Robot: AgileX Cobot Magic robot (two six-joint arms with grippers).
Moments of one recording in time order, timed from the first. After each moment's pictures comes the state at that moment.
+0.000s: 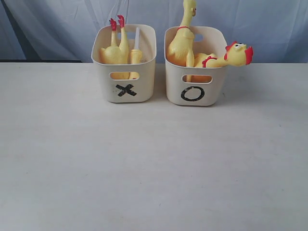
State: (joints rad) left arm 0.13 0.27 -0.72 -1.12 0.79 1.37; right arm 0.08 0.10 -0.78 0.67 0.33 -0.84
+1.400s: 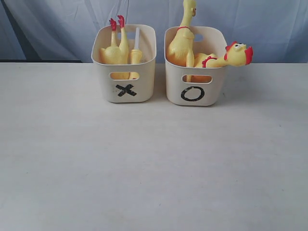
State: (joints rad) left arm 0.05 0.01 -0.72 -0.94 0.80 1.37; right arm 0.08 0.01 -0.56 0.39 0.16 -0.84
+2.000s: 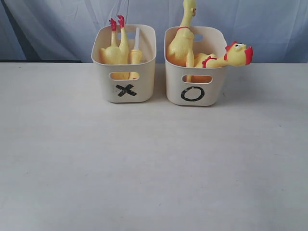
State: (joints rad) left arm 0.13 0.01 -0.28 -0.15 0.54 1.37; right arm 0.08 0.01 -0.23 0.24 0.04 -0.84
